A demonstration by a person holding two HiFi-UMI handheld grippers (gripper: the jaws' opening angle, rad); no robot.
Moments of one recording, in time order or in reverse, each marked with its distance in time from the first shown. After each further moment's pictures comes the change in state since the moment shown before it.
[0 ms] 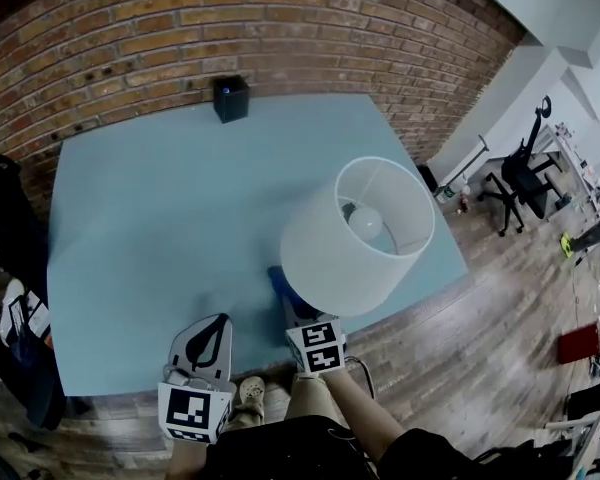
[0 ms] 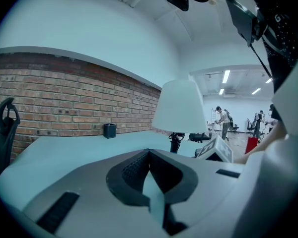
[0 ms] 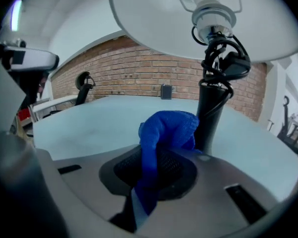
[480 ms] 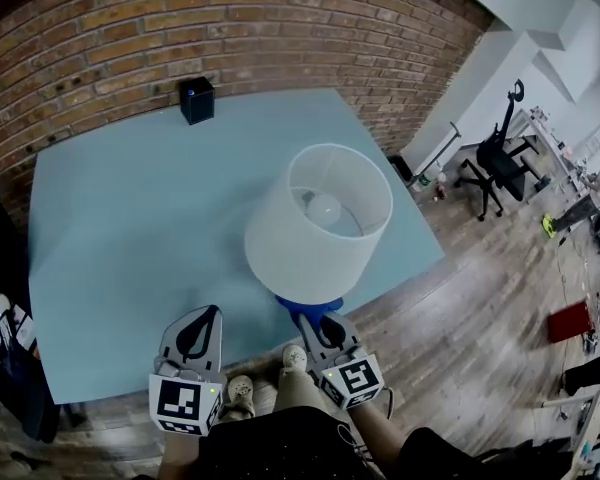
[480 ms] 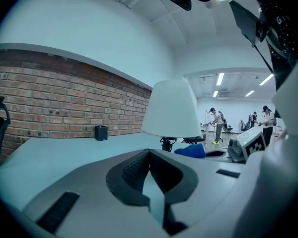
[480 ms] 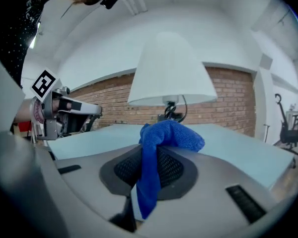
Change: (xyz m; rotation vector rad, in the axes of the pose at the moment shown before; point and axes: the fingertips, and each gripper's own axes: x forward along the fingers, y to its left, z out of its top) left arm 0.013 -0.030 0.012 0.013 -0.027 -0.068; right arm -0.134 -0.024 0.016 0.063 -0.338 0.009
